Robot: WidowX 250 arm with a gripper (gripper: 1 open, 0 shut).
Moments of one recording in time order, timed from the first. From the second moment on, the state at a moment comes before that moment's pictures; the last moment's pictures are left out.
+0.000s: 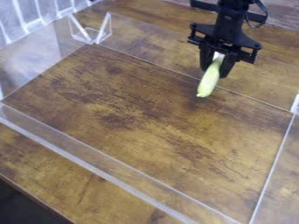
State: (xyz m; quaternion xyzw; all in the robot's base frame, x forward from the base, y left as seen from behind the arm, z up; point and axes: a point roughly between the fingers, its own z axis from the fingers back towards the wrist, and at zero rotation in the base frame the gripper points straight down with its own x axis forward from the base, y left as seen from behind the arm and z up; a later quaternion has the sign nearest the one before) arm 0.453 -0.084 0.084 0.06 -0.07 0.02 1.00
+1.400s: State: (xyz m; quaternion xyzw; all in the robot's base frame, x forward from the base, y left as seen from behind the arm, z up) arm 0.453 -0.092 0.077 0.04 0.01 0.03 1.00
